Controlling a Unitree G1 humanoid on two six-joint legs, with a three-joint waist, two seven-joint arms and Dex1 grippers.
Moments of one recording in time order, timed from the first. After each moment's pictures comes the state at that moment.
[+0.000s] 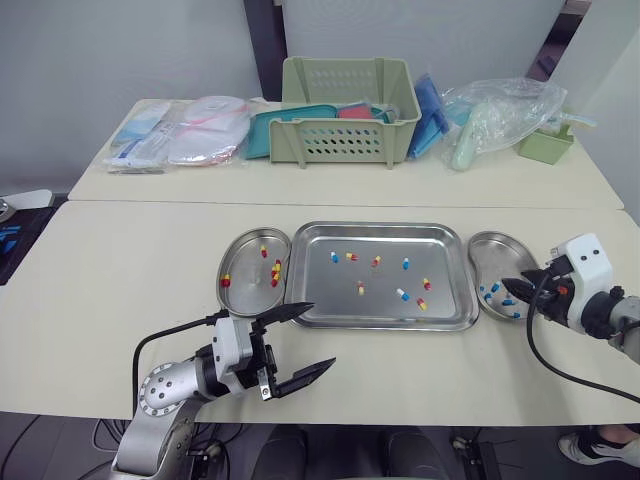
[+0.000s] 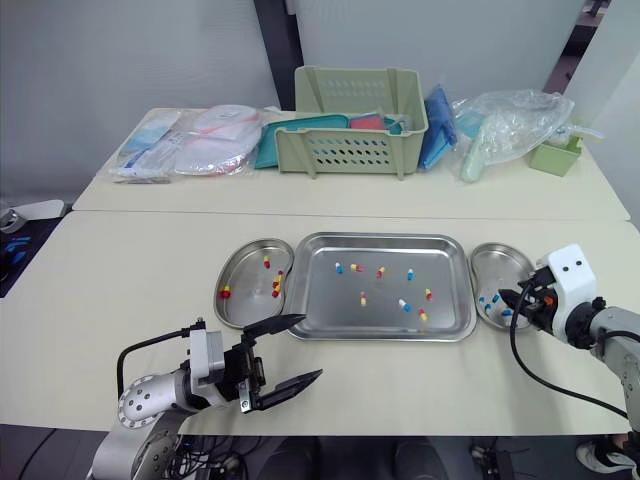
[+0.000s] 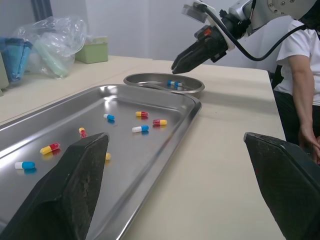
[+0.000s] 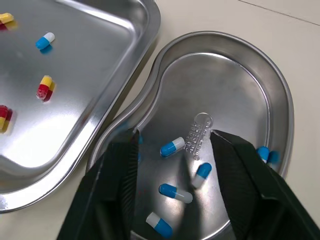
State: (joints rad) left arm 0.16 0.46 -0.04 -0.28 -0.47 -0.14 -1.07; right arm -0.06 -0.78 -0.38 -0.41 0.39 0.95 0.65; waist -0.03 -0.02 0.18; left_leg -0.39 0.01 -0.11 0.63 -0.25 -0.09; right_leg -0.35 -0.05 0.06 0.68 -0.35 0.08
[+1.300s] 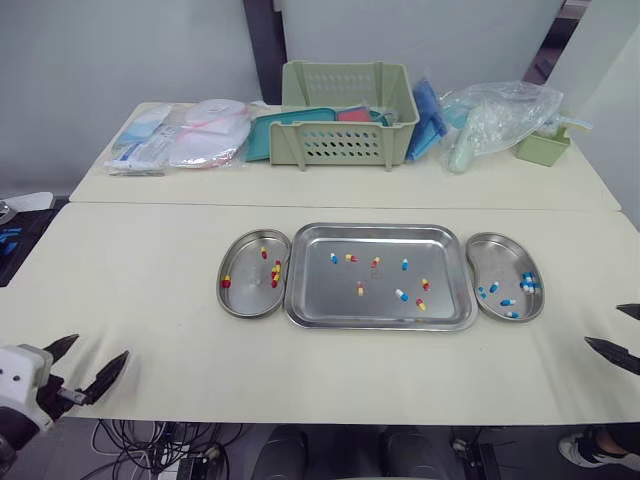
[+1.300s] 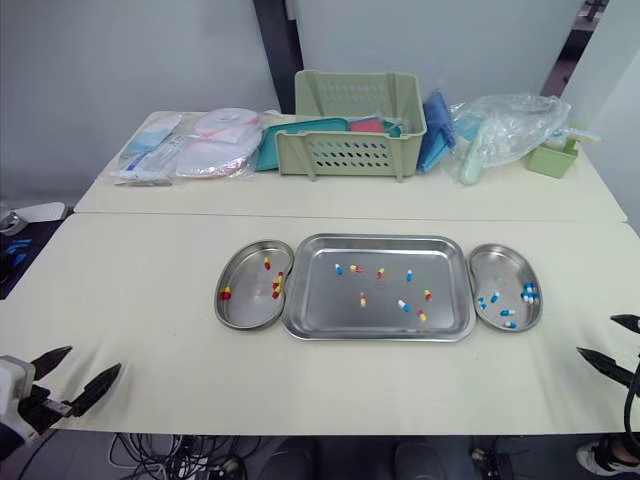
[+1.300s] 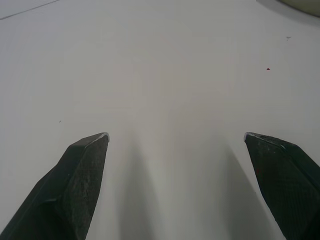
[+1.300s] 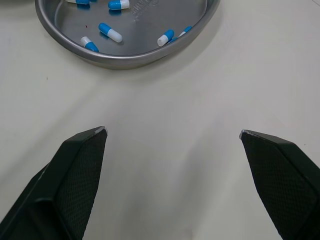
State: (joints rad) left arm 0.44 0.68 0.62 0.17 -0.43 -0.14 -0.87; right arm 0.31 -0.99 -0.62 0.11 0.29 0.15 1.12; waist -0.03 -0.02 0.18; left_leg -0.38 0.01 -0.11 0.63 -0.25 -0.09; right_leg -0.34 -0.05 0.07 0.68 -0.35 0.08
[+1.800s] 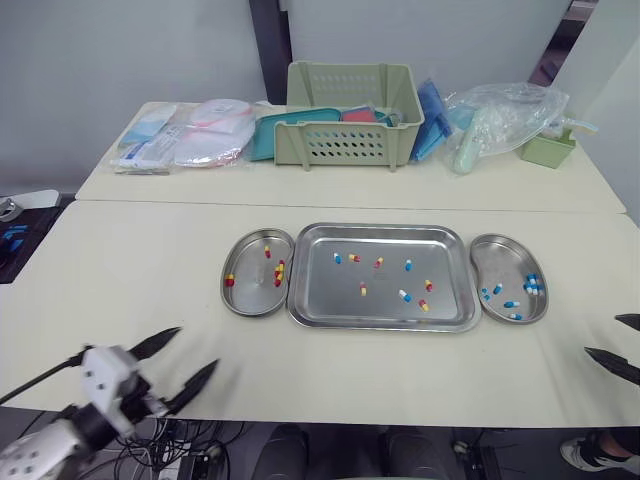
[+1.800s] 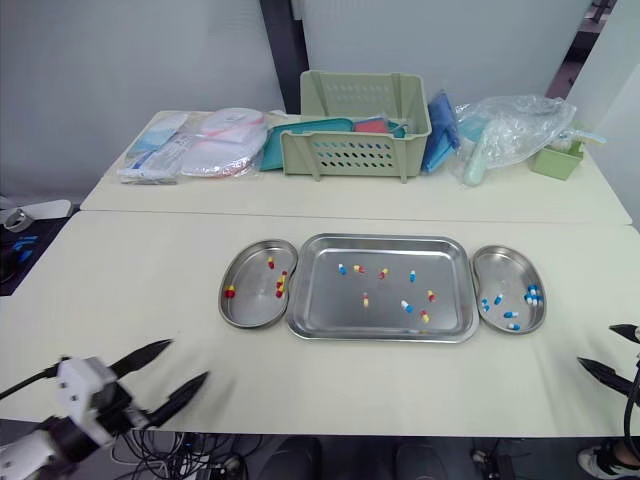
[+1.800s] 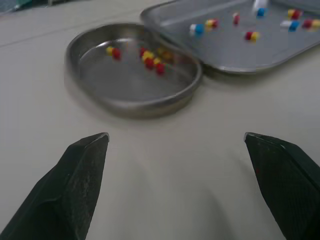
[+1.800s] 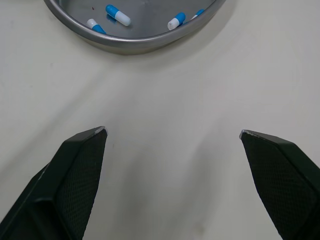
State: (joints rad) left arm 0.50 0.51 0.32 -0.41 -0.47 0.00 -0.85; right arm 0.34 -0.98 -0.61 0.12 0.29 0.14 1.12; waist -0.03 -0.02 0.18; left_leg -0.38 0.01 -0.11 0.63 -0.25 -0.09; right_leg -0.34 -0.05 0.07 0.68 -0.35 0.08
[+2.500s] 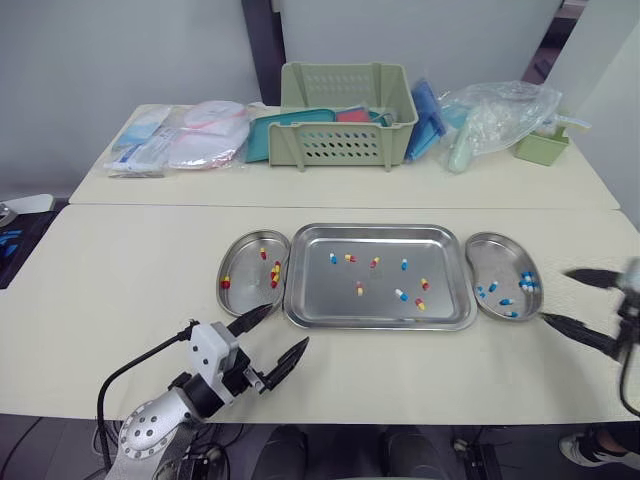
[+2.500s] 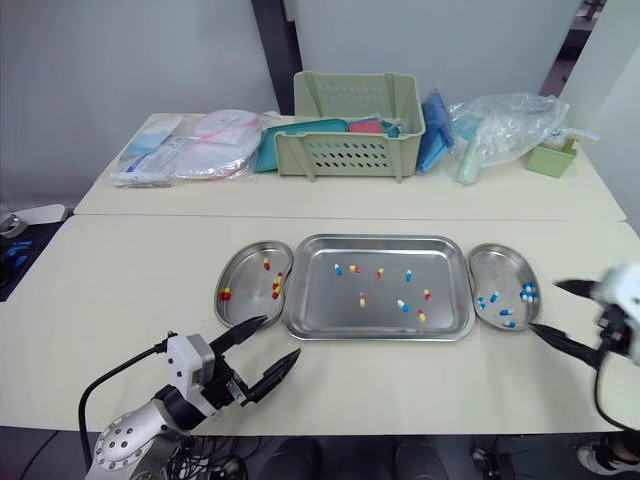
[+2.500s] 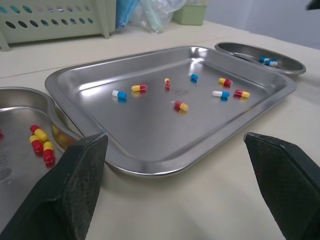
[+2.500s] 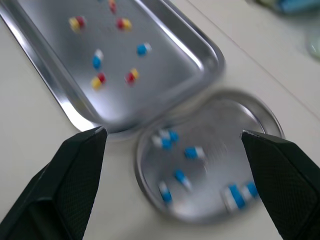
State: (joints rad) left arm 0.35 0.39 0.05 -0.44 -0.39 0.03 -0.73; right arm 0.09 -0.97 -0.42 -0.45 0.50 0.46 1.01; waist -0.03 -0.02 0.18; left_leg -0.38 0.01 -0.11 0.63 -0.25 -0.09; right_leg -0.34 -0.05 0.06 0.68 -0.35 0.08
